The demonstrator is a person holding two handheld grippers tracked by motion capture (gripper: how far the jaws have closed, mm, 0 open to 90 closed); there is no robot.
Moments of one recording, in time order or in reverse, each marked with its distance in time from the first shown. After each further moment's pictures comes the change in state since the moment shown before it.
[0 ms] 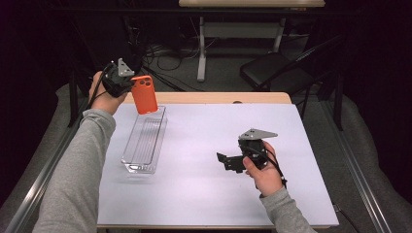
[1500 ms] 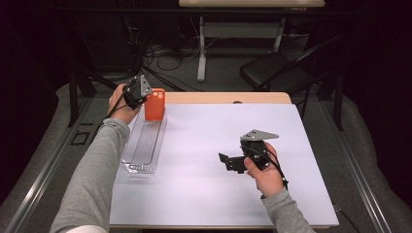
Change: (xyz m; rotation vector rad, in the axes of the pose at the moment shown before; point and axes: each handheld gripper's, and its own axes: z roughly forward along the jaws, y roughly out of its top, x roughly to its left) left arm -0.046 -0.015 0.053 -0.017 0.015 0.195; right arm -0.004 -0.005 -0.001 0.005 -0.025 0.004
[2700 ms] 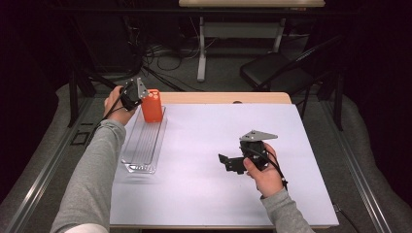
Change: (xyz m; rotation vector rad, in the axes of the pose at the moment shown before) left arm 0.004 -0.019 0.008 0.054 0.032 0.014; right arm 0.001 -0.002 0.002 0.006 0.000 0.001
